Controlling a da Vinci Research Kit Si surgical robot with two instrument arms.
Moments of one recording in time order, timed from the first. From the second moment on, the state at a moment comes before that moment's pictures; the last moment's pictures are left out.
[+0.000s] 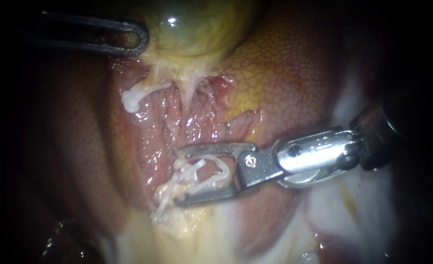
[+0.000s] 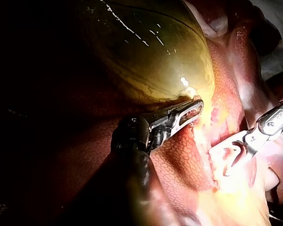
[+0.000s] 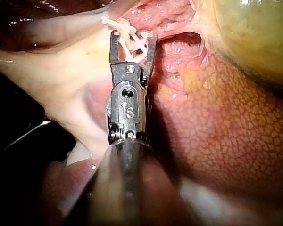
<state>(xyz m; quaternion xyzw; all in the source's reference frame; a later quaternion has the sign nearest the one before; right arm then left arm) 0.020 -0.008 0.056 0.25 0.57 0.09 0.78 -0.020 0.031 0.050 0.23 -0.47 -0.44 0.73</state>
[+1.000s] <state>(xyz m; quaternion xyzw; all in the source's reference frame) 0.013 -0.005 0.051 0.26 0.57 0.10 0.78 -0.020 0.031 0.050 0.23 -0.47 -0.44 0.73</state>
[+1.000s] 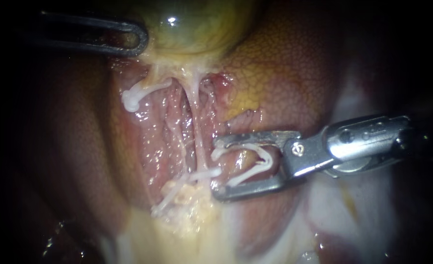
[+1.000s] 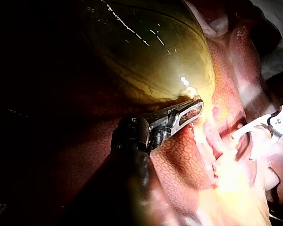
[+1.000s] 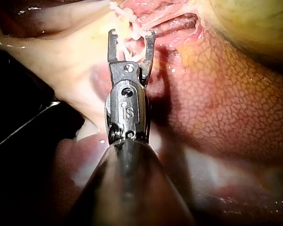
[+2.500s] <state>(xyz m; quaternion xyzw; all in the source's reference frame) 0.016 -0.003 0.059 0.42 0.55 0.26 0.68 -0.020 0.031 0.051 0.23 -0.47 -0.44 0.73</state>
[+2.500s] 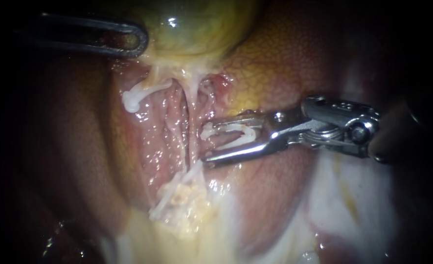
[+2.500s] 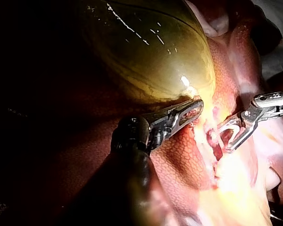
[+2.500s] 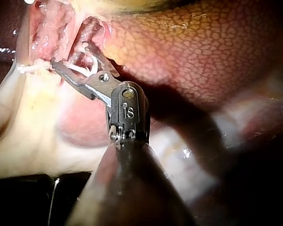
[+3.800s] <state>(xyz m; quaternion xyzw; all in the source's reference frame) 0.020 -0.005 0.057 0.49 0.63 0.21 0.57 -0.020 0.031 0.051 0.23 -0.47 -0.44 0.73</state>
